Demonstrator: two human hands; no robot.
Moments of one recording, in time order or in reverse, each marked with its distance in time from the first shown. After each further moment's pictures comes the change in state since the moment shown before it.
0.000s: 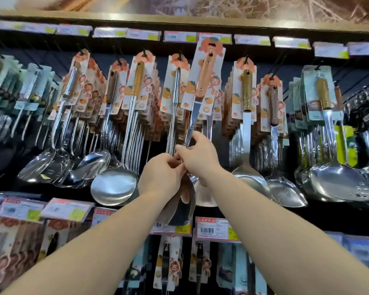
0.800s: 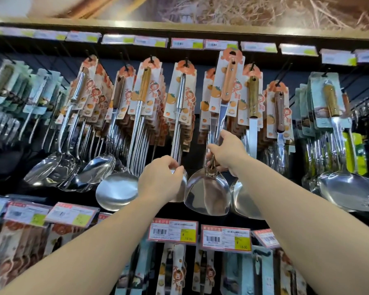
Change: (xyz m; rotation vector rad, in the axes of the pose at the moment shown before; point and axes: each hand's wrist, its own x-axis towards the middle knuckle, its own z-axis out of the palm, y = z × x) left_hand 0.015 -0.013 -0.006 0.178 0.012 0.078; right_hand 0.033 0.006 -0.050 -0.182 0.034 0.111
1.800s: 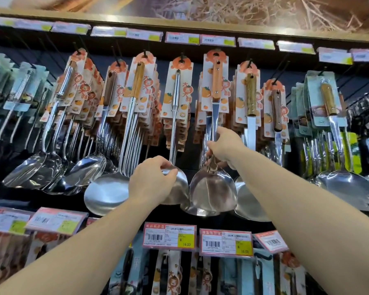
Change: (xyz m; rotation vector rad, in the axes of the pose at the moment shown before) left_hand 0.013 -0.021 0.010 -0.005 0.014 0.076; right_hand 0.021 -0.001 0.002 -0.153 -0.041 0.018
